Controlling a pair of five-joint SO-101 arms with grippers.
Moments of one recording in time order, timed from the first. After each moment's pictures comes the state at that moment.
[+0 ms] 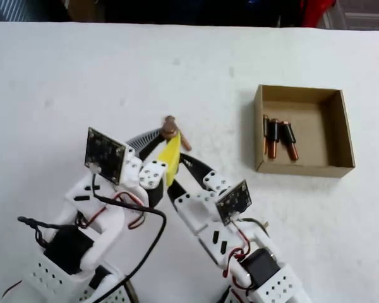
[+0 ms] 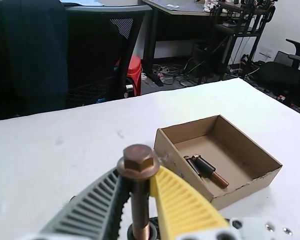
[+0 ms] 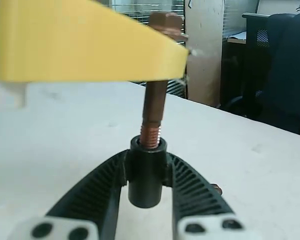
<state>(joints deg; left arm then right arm) 27.5 -74.9 58.5 40.3 9.7 -41.0 -102.5 96.4 17.9 1.8</state>
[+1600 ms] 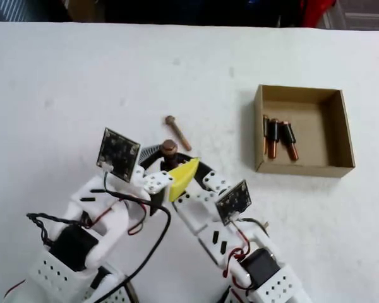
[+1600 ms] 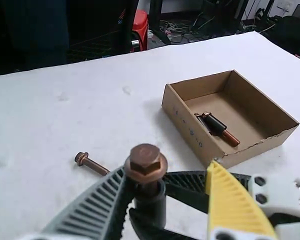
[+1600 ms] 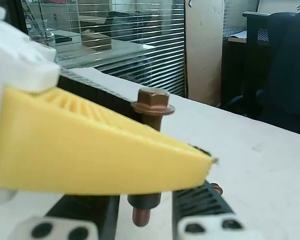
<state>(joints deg) 27.1 -75.4 62.7 46.5 9.5 -40.9 -102.4 96.4 17.9 1.7</state>
